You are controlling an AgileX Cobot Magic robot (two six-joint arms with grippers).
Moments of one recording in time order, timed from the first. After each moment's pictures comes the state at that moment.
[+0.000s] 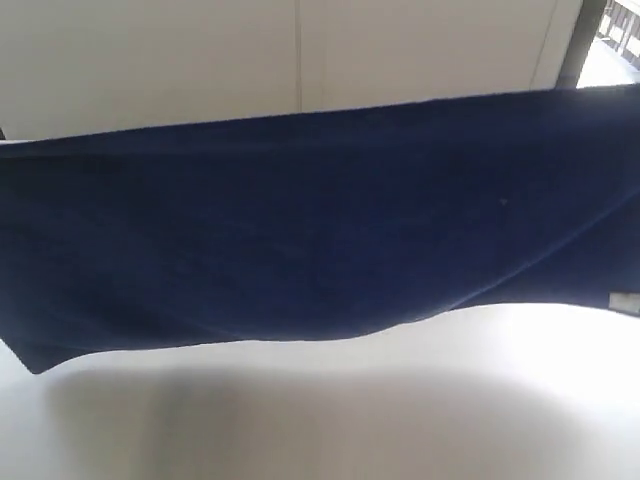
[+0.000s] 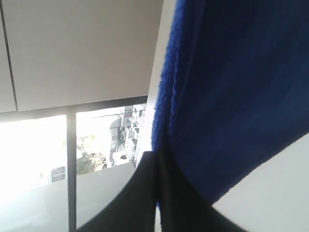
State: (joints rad) left arm -0.70 0.85 -0.77 0.98 0.94 0.26; right arm 0.36 1.09 -1.17 -0.92 1.17 0.34
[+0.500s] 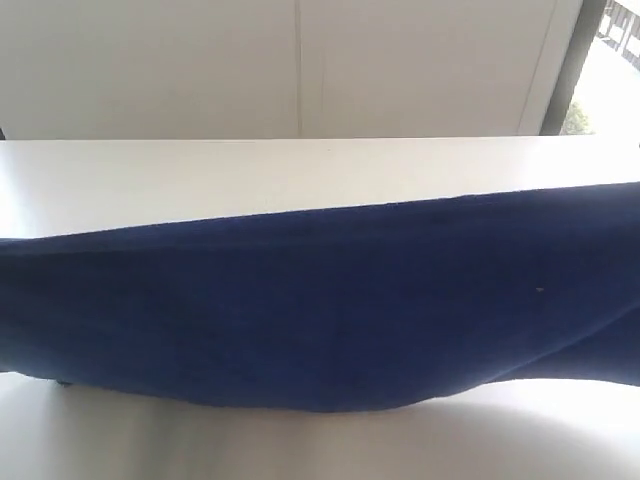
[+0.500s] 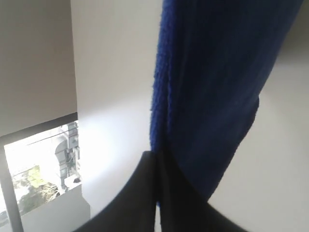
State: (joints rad) left arm -0.70 0.82 -0.79 0.63 1.06 0.57; right arm 0.36 0.88 -1.01 -0.80 1.20 0.22
